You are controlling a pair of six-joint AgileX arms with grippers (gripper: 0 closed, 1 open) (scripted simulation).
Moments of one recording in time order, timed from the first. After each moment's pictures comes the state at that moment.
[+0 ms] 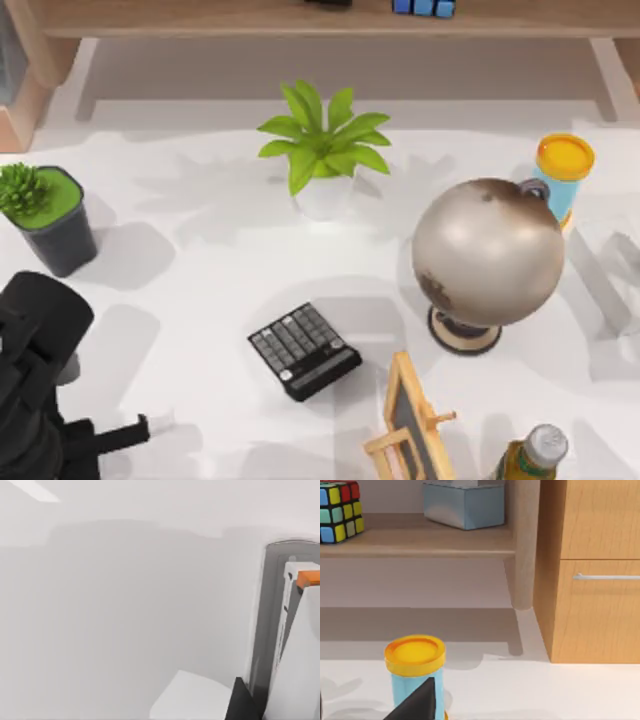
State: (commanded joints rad) left arm -0.35 1.28 0.47 -0.76 0.00 -0.64; right arm 0.00 0.00 0.00 0.00 0.00 0.00
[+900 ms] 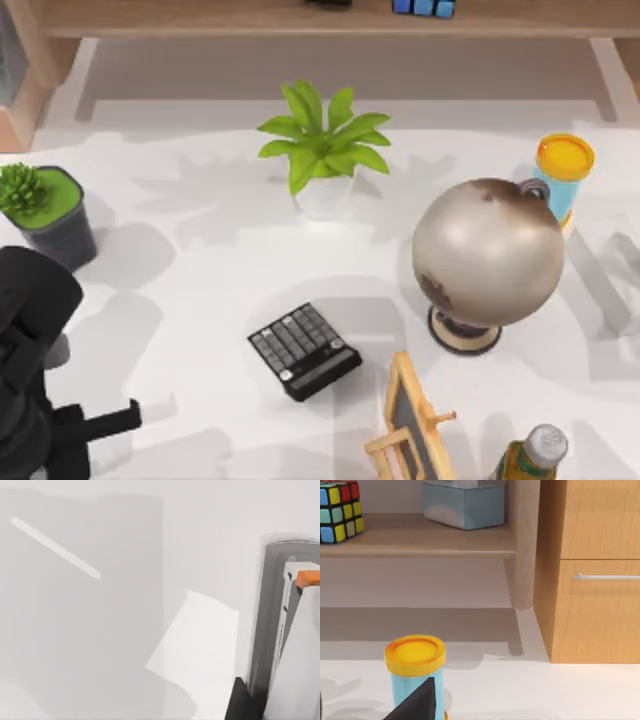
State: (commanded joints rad) left arm -0.36 1.20 0.55 -0.93 0.00 -0.64; right arm 0.00 0.00 0.00 0.00 0.00 0.00
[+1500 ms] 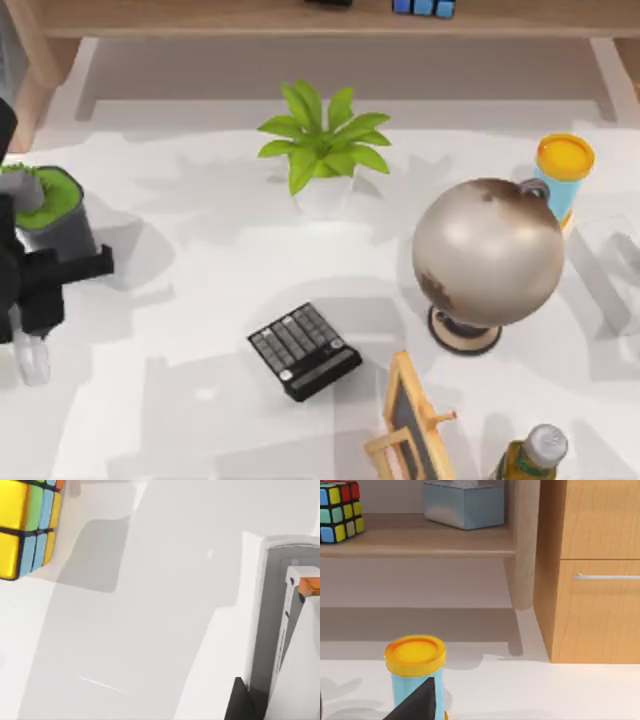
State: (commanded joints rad) left arm -0.16 1.35 0.91 -0.95 0.00 -0.39; right arm 0.00 0.00 0.00 0.00 0.00 0.00
